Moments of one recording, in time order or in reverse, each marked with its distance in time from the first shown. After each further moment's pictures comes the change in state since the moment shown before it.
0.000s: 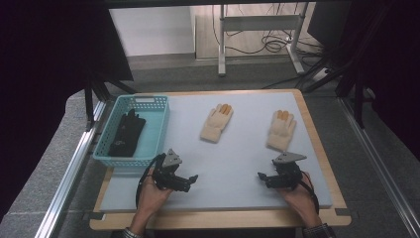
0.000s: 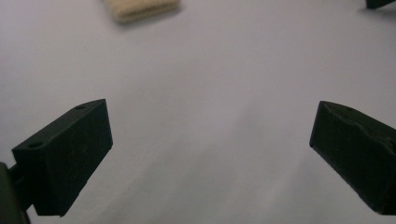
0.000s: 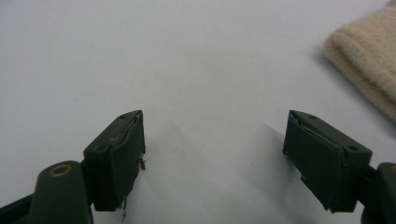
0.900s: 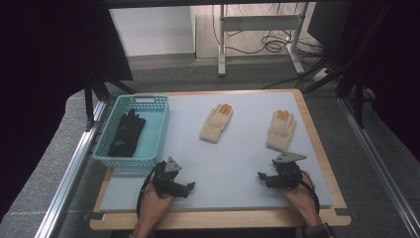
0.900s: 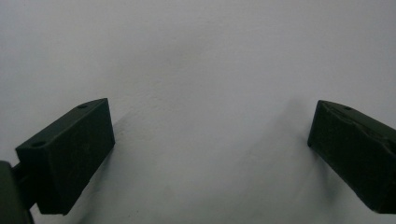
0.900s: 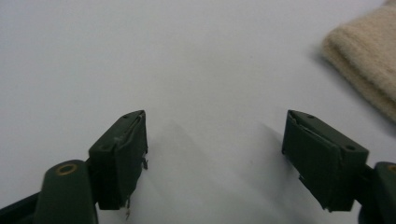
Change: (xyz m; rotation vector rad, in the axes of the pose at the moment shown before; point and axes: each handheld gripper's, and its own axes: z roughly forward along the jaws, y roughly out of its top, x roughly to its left) left arm 0.003 -0.025 0.016 0.097 0.027 -0.056; right arm 0.001 0.001 -0.001 0.001 -0.007 0.010
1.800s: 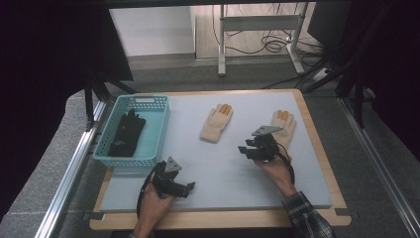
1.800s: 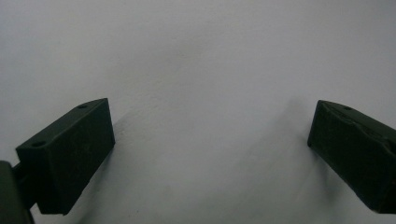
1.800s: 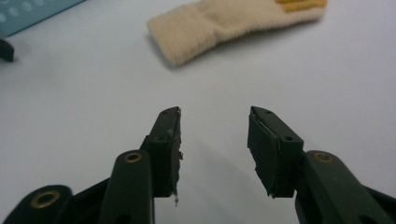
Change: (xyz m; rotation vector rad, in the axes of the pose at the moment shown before) left arm 0.000 0.000 0.000 0.003 0.000 0.002; right arm 0.005 0.094 0.049 -0.057 0.097 0.004
